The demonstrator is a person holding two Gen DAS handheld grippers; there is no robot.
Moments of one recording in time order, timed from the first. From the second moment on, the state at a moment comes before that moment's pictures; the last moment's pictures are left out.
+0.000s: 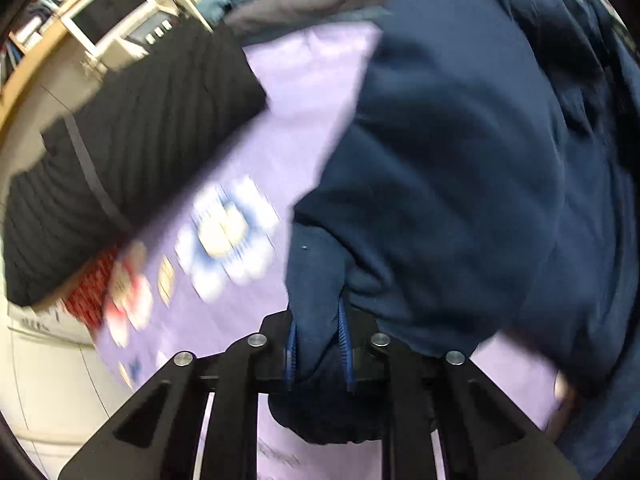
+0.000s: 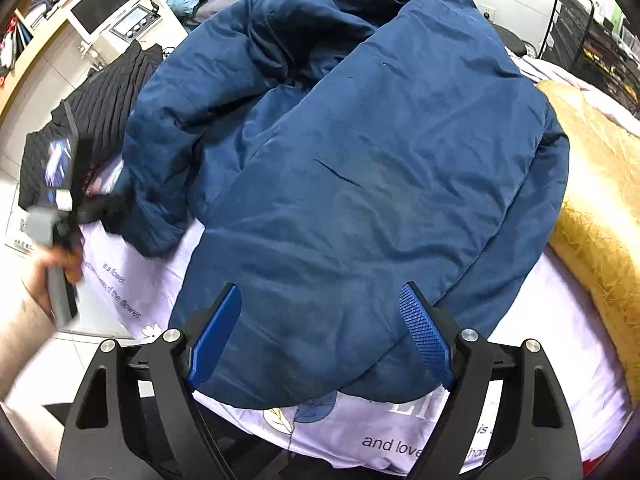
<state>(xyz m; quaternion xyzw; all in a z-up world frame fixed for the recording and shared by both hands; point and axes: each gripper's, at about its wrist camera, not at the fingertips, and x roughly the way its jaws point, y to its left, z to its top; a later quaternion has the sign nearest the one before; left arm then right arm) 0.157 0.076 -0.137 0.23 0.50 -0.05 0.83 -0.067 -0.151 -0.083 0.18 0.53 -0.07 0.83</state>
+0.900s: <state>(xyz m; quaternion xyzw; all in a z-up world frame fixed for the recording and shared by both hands) 0.134 0.080 -0.139 0.22 0.51 -0.05 0.83 -0.038 -0.041 -0.142 -0.02 0.63 0.12 0.77</state>
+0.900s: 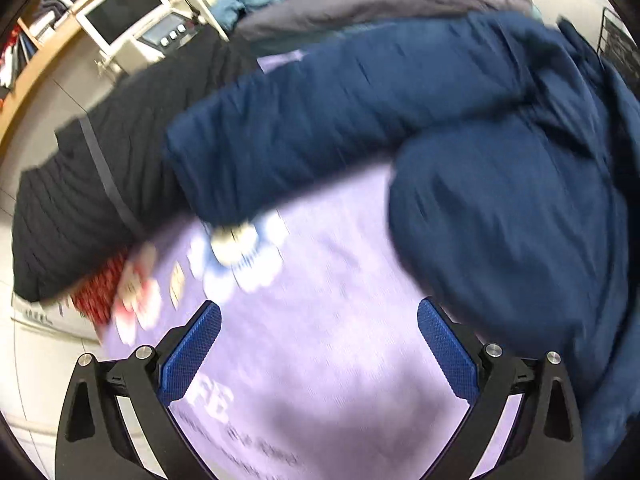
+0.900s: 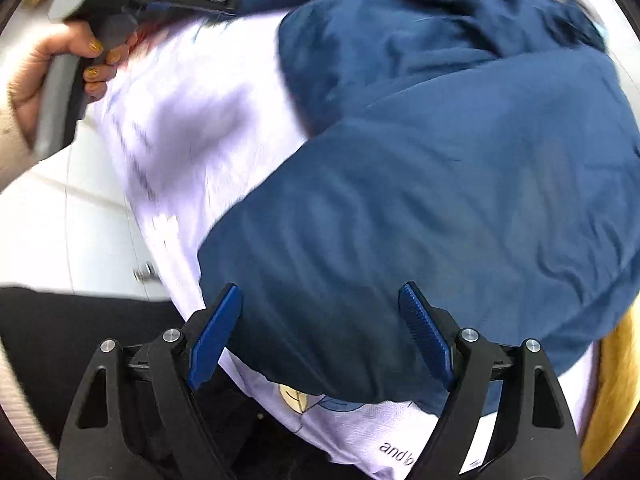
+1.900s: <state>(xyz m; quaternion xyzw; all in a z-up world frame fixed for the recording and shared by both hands) 0.084 0.047 -0.146 0.21 0.54 -0.08 0.81 -0.083 -0.267 -0.017 0.16 0.45 -0.14 0.86</state>
